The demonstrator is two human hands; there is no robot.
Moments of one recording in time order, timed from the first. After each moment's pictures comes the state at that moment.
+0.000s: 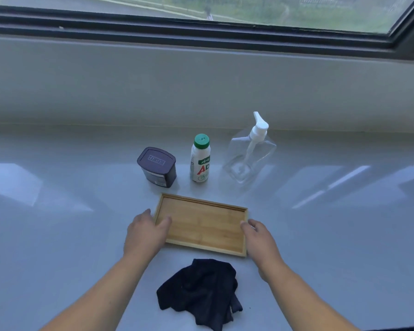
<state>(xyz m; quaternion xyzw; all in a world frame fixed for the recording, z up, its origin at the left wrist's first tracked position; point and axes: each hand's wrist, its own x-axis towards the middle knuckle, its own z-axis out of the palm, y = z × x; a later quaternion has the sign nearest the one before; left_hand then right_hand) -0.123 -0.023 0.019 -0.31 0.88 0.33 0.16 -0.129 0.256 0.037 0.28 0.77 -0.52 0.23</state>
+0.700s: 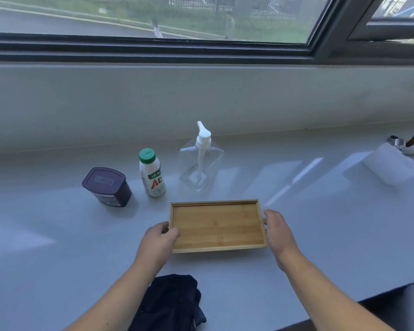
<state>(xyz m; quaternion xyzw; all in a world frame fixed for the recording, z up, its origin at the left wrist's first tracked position) -0.143 0.092 0.042 -0.21 0.79 0.53 0.22 -0.144 0.390 0.068 0.34 0.76 -0.54 0.11</state>
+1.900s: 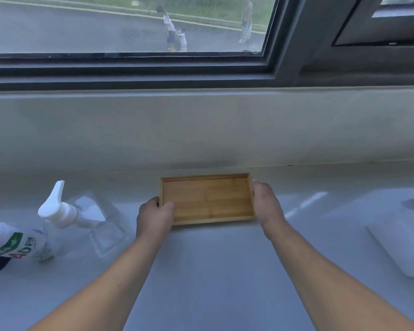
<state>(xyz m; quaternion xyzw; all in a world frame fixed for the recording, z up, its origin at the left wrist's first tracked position) -0.415 0.367 0.022 -0.37 0.77 0.51 0.12 -0.466 0.631 0.032 0.27 0.78 -0.55 0.14</state>
